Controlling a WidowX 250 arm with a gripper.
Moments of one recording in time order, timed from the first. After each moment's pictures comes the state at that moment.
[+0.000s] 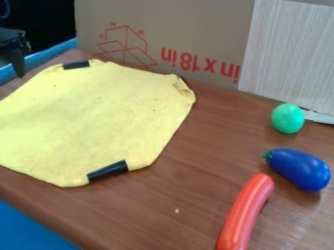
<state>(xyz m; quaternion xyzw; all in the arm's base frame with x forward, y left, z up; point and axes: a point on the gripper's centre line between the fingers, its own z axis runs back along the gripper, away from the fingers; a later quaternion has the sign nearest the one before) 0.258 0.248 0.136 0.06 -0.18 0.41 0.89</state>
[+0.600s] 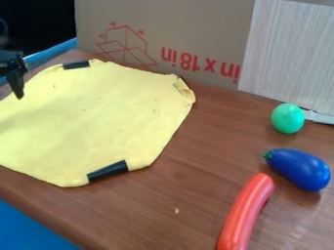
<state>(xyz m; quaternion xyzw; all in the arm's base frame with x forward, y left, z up) 0.243 0.244 0.107 0.04 -0.14 0.40 0.91</state>
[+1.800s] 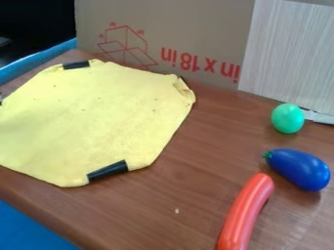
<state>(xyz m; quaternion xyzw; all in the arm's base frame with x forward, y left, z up) 0.197 0.255 0.082 0.07 -0.14 0.36 0.92</state>
